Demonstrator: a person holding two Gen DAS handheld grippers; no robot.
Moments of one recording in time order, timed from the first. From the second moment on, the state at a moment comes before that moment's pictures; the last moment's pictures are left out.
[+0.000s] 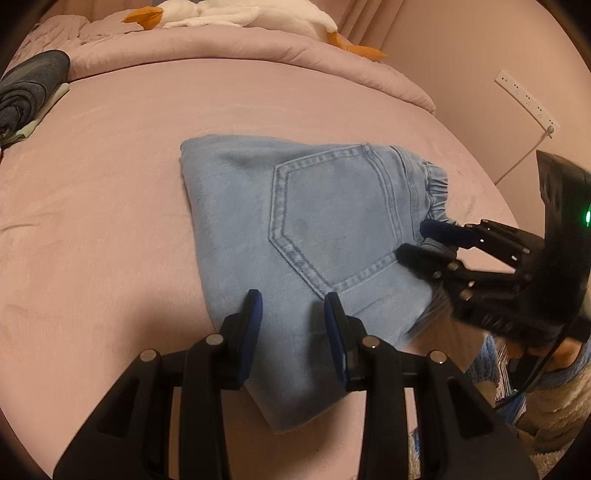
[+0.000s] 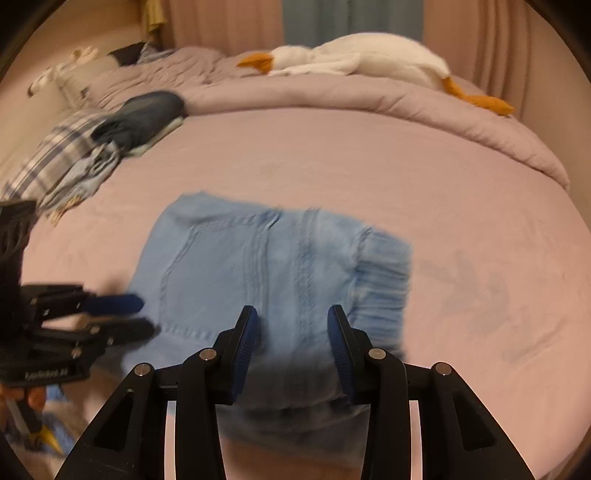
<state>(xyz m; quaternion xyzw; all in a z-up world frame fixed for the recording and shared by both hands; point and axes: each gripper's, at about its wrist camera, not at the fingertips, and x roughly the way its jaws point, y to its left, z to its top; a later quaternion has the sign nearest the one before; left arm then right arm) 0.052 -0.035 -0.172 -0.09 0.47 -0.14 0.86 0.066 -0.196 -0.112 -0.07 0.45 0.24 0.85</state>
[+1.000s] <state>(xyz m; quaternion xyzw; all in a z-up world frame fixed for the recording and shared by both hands) 0.063 -0.009 -0.173 -0.16 0.48 -0.11 0.86 0.104 -0.284 -0.157 0.22 0.56 0.26 0.75</state>
